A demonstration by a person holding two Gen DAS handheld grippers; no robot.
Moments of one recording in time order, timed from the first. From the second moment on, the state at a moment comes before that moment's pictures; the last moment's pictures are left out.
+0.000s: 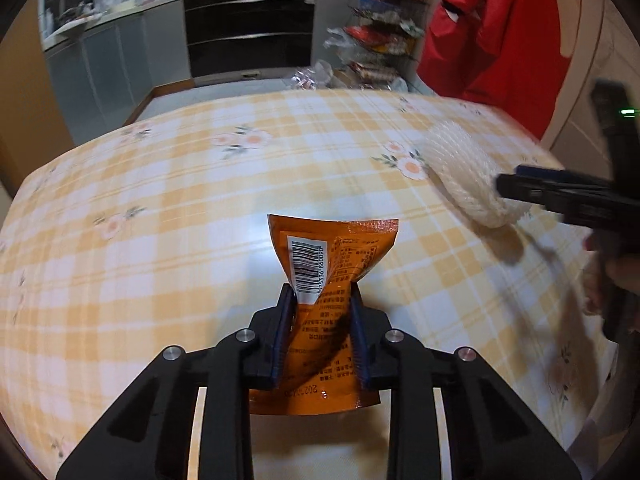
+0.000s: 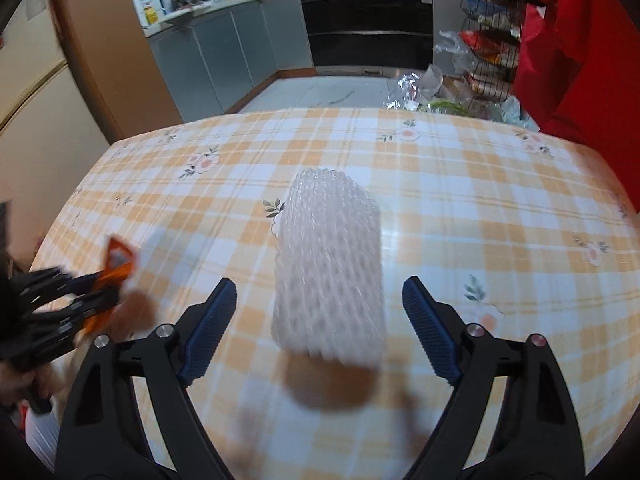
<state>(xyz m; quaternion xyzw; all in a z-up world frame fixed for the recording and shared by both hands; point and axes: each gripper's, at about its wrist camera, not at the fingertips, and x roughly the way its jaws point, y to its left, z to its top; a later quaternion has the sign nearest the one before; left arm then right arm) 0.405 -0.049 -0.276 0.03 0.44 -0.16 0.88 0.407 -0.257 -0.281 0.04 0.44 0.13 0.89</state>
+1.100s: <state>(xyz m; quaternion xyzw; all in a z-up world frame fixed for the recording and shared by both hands) 0.226 0.027 -0.177 -0.01 0.39 -0.15 0.91 0.190 -0.183 -0.166 0.05 0.38 0.21 0.90</state>
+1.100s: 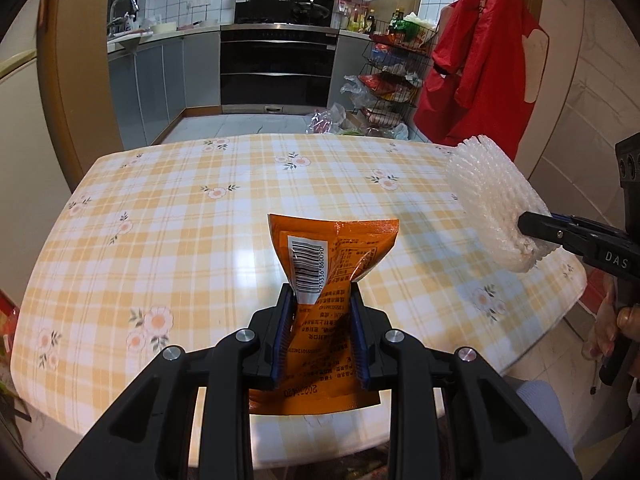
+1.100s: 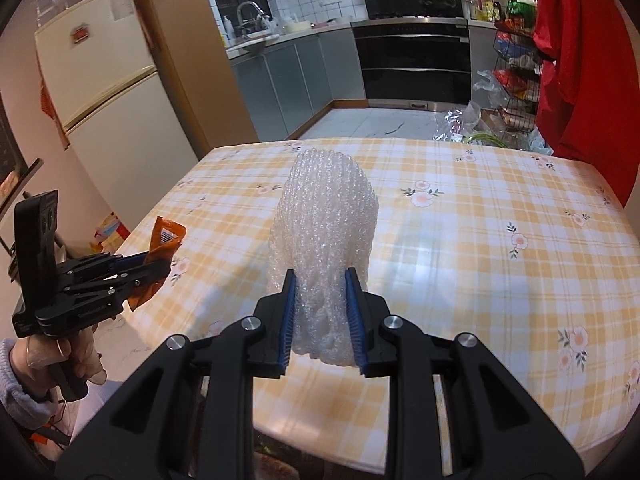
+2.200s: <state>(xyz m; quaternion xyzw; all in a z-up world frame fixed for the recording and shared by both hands) 0.086 -0.012 -0.242 0.02 0.48 -0.25 0.84 0.067 -0.189 -0.182 0.07 0.37 0.23 0.90</state>
